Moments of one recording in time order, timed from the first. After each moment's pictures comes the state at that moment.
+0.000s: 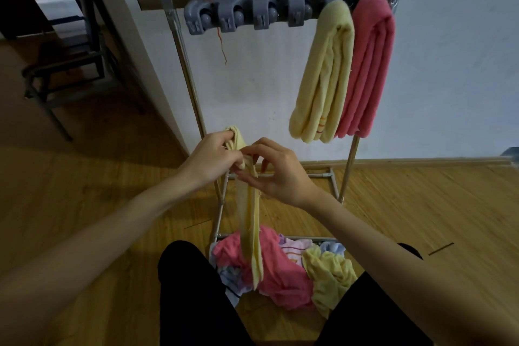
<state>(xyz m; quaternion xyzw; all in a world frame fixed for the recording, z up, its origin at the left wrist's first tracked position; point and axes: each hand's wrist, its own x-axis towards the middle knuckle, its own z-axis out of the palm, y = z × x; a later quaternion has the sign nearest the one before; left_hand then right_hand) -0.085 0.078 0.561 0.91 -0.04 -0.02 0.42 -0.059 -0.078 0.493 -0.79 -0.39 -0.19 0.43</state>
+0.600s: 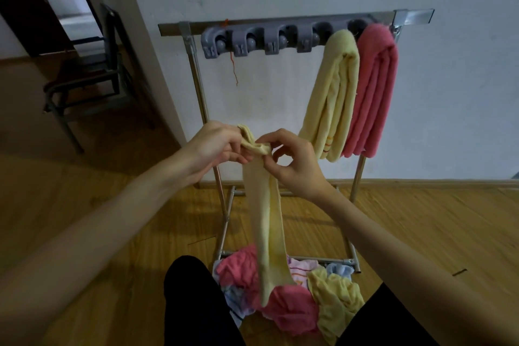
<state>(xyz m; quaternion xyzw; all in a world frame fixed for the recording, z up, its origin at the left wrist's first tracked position) -0.069 0.087 0.602 0.80 -0.04 -0.06 0.59 -0.038 -0.081 0.526 -0.74 -0.34 -0.21 0.55</state>
